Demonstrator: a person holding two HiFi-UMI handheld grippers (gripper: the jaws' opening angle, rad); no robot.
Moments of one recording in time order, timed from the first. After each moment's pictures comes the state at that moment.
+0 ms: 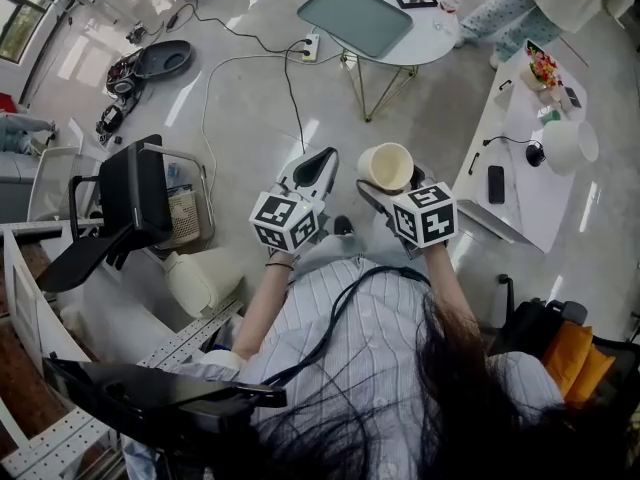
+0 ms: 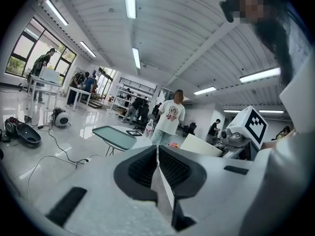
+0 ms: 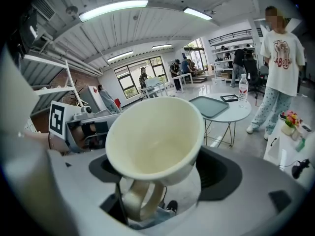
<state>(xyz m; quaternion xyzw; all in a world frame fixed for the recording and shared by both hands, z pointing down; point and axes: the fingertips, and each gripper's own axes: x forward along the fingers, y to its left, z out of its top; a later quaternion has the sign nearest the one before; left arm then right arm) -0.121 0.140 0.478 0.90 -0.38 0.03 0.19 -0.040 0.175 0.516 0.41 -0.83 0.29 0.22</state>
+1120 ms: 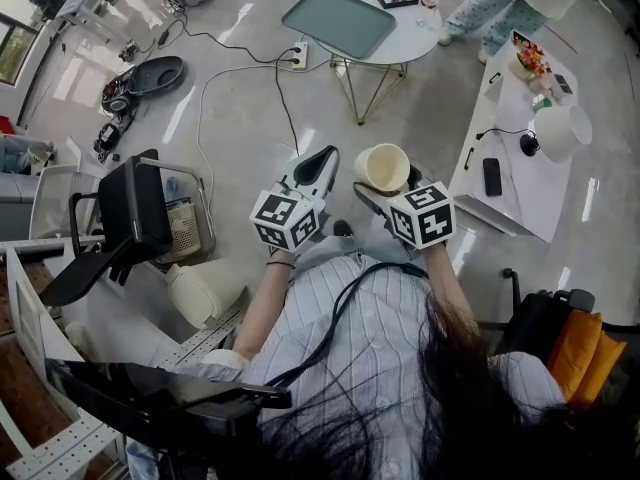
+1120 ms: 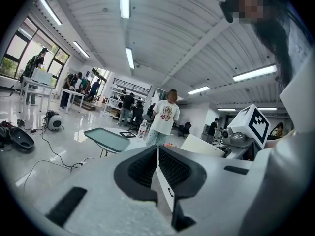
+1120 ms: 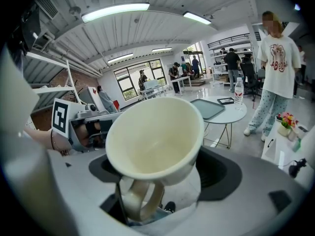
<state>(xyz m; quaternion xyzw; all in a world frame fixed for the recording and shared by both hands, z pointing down) -0.096 0.146 0.472 0.92 -0.35 0.03 0.17 -0.029 0.190 0.511 0.43 -0.83 0.28 0.21</state>
